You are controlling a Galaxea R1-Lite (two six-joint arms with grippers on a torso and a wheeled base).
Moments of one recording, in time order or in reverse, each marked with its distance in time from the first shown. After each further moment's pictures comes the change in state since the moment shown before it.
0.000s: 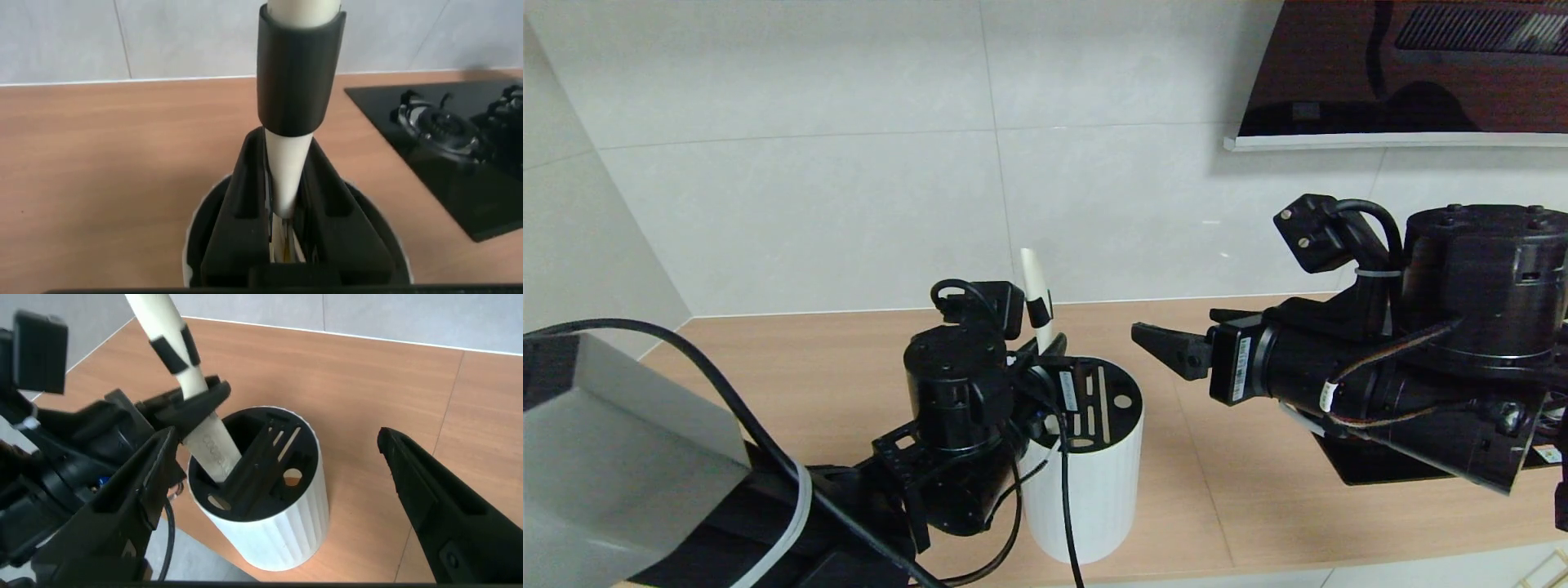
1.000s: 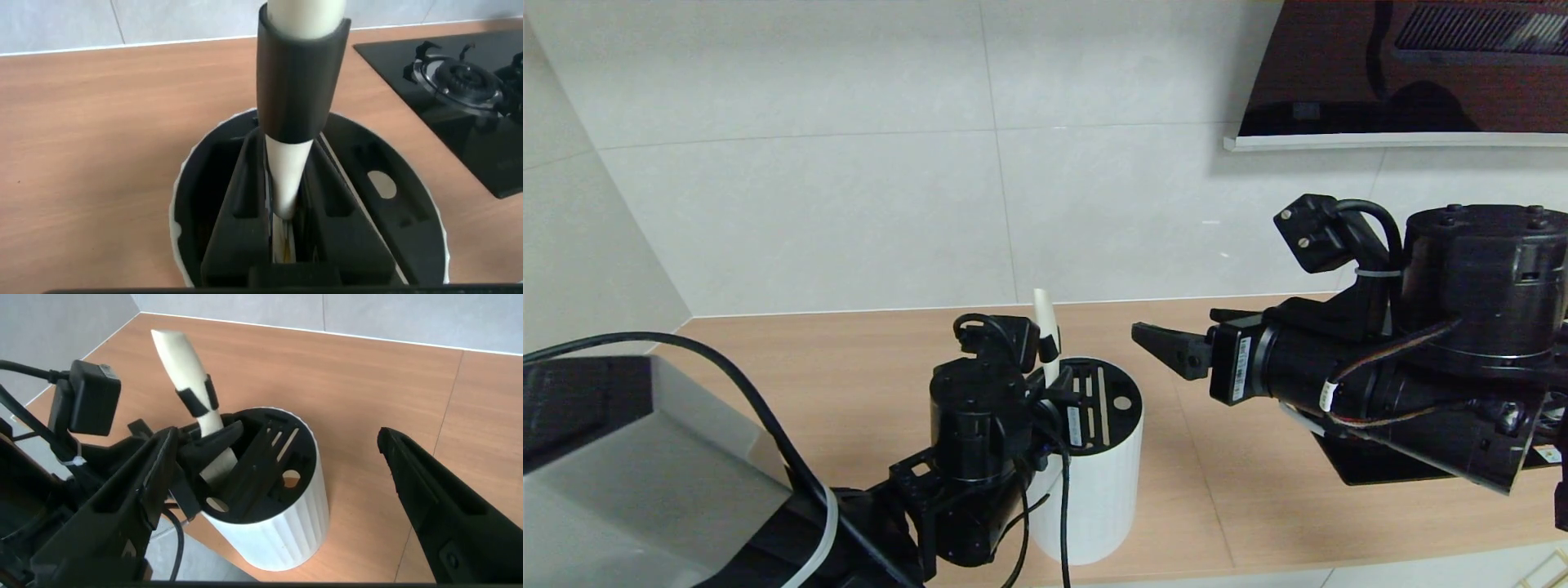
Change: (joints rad) left arm -0.020 0.040 0.049 0.000 -0.003 0.003; right arm 0.000 0.000 0.000 0.000 0.000 0.000
